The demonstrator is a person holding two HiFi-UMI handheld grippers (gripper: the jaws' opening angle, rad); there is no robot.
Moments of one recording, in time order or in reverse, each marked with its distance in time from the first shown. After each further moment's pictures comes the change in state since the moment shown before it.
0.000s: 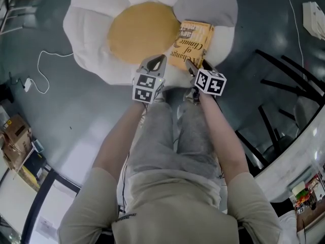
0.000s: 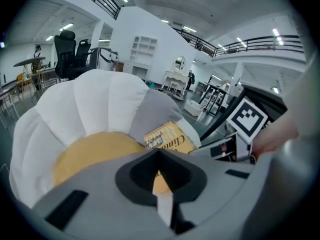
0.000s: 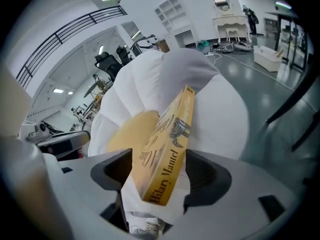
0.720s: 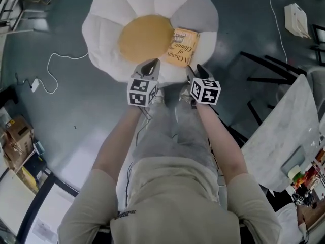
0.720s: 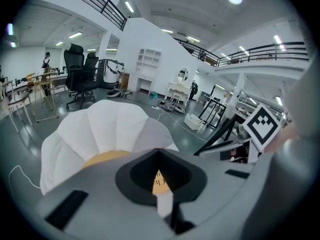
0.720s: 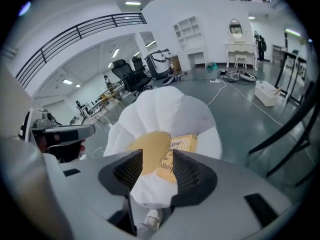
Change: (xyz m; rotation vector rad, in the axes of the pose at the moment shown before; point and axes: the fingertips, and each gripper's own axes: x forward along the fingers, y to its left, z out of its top) left arm -0.158 -0.047 0.113 -0.048 -0.083 0.044; right arm -0.184 0.098 0.061 -0.158 -0.103 -0.044
